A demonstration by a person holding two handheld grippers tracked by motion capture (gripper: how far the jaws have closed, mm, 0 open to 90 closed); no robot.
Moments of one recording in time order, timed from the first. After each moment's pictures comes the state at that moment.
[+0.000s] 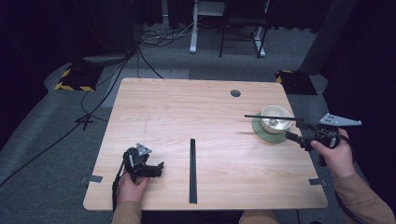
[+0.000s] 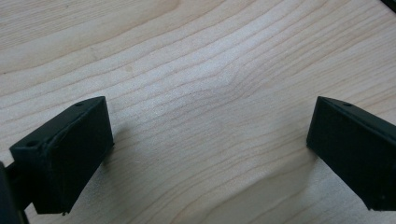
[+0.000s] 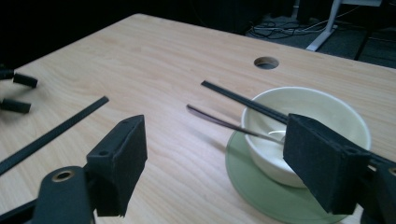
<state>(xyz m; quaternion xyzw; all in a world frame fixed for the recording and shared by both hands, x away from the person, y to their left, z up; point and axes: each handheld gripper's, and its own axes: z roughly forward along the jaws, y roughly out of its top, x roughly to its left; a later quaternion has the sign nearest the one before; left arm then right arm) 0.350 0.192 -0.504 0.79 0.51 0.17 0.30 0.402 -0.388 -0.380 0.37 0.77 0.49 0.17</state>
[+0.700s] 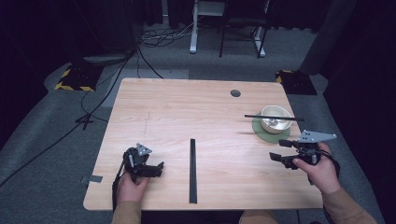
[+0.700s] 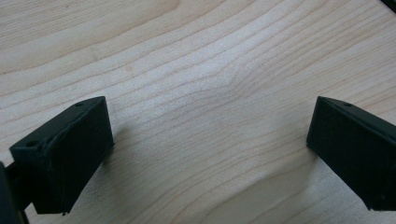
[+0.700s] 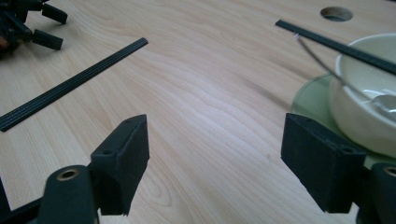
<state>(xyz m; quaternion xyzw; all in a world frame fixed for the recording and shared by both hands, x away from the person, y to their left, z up) 0.350 0.192 -0.504 0.79 0.51 0.17 0.30 0.370 -0.343 -0.412 0.33 0.82 0.44 0.12</state>
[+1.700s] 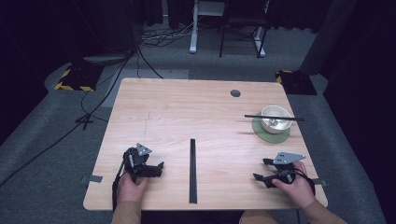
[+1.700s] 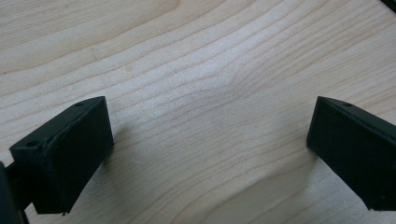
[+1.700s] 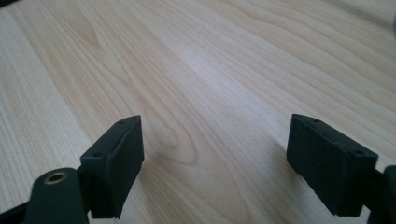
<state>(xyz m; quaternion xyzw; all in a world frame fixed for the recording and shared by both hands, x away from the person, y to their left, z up) 0.350 0.192 -0.504 0.79 0.51 0.17 0.30 0.352 -0.311 -0.503 0.31 0.86 0.39 0.12</state>
